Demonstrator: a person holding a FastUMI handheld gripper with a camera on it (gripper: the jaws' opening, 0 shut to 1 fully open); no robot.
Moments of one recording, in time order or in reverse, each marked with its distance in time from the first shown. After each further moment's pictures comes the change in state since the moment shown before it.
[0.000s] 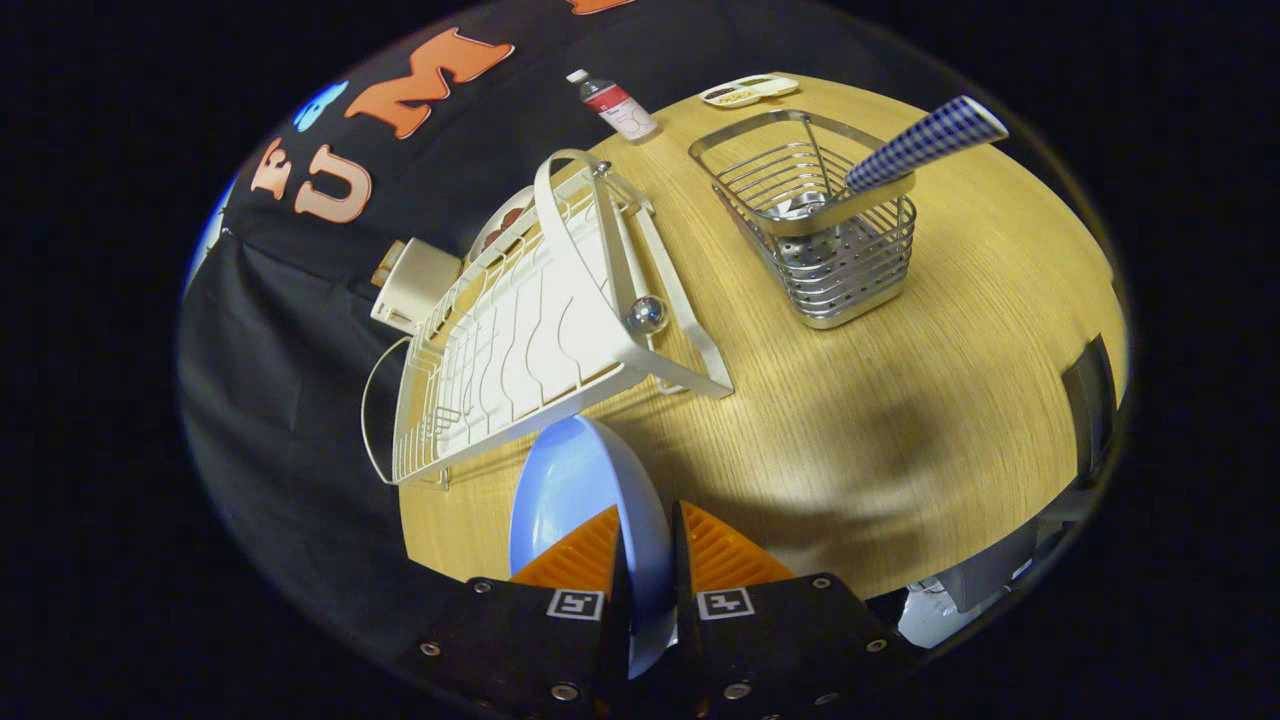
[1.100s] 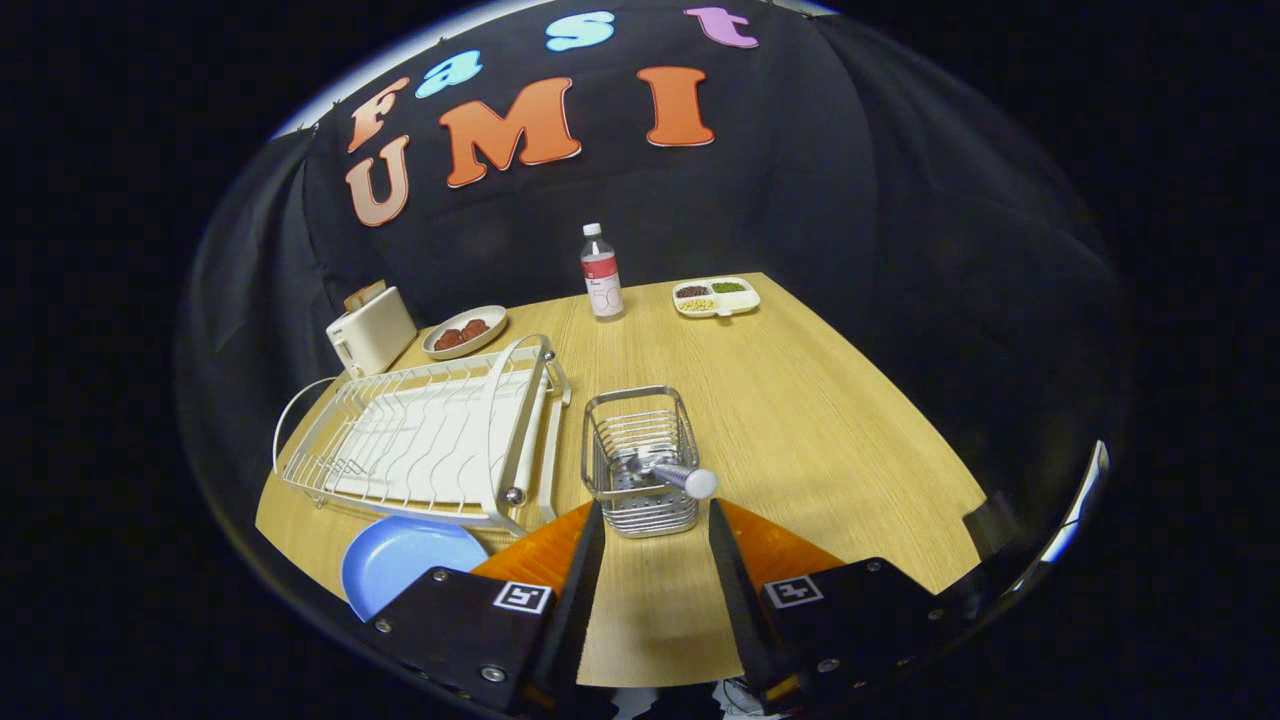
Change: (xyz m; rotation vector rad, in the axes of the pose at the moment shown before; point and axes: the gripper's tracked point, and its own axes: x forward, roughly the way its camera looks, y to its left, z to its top) arm -0.090 -0.075 0.133 -0.371 -0.542 -0.253
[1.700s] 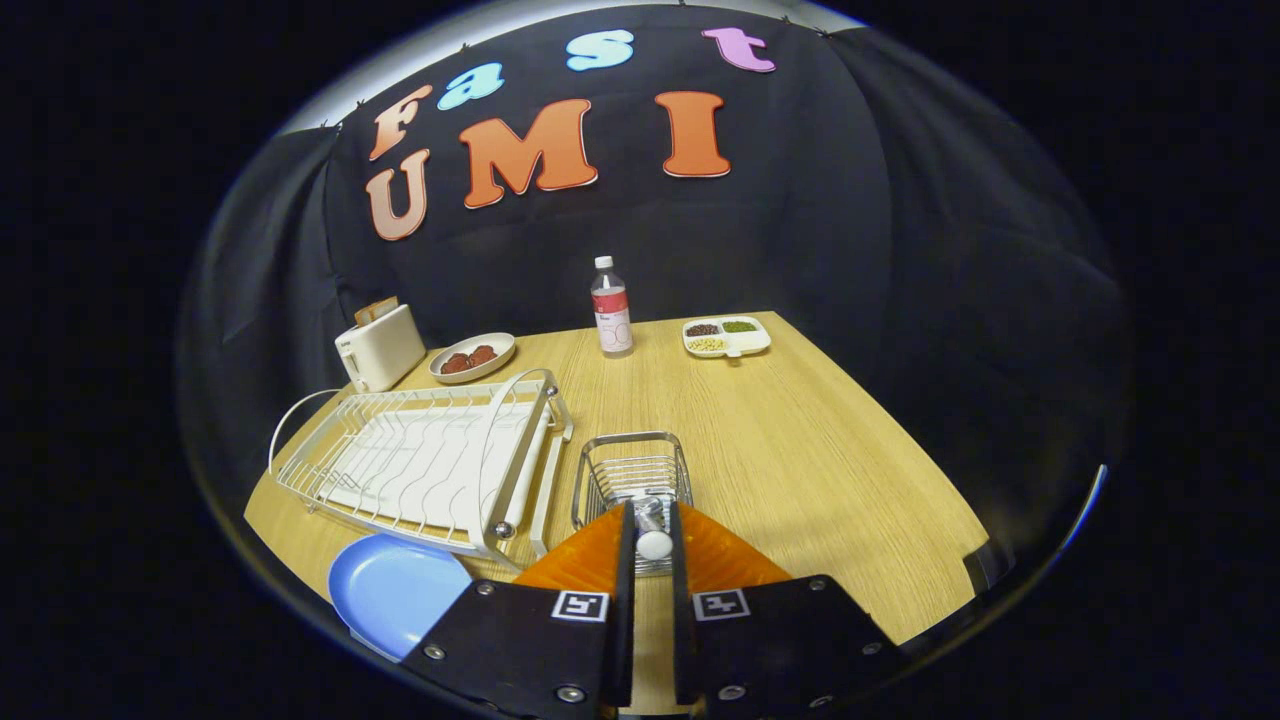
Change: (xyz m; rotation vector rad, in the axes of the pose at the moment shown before) arm 0.015 0.007 0.021 -0.035 -0.091 0.060
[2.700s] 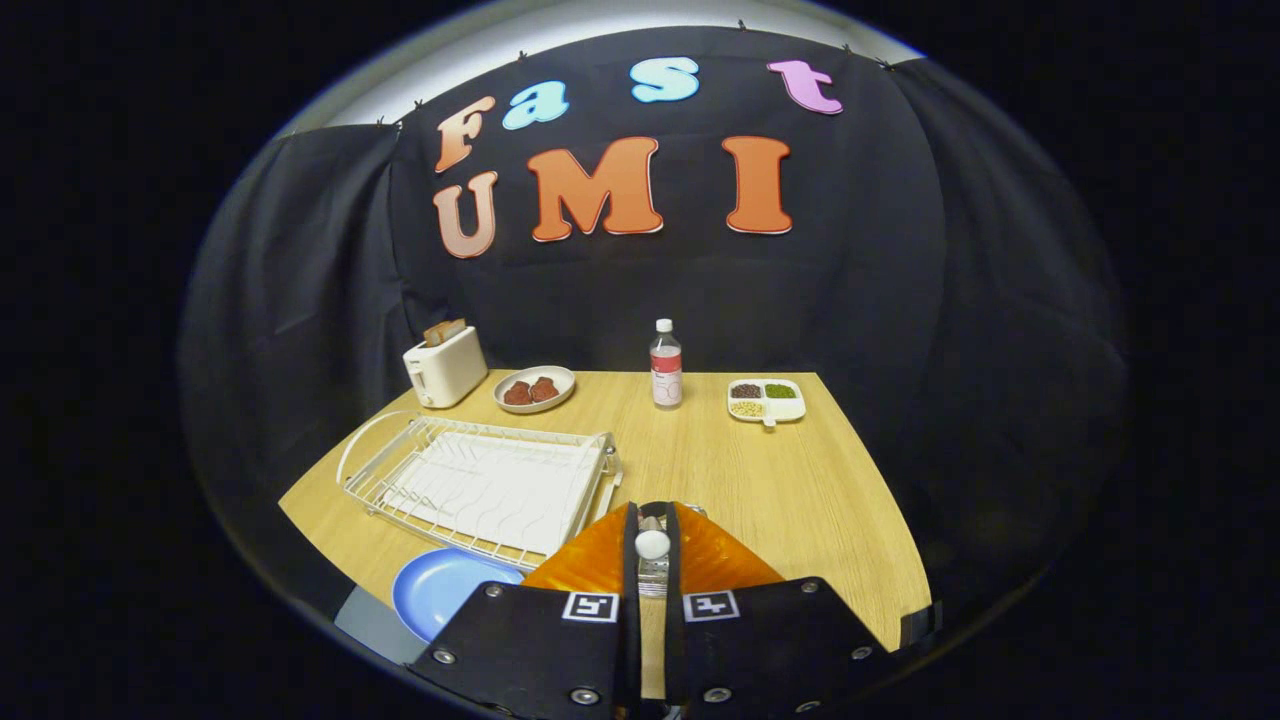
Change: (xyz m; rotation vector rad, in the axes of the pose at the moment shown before) arm -0.072 0.024 0.096 -0.114 -0.063 0.153
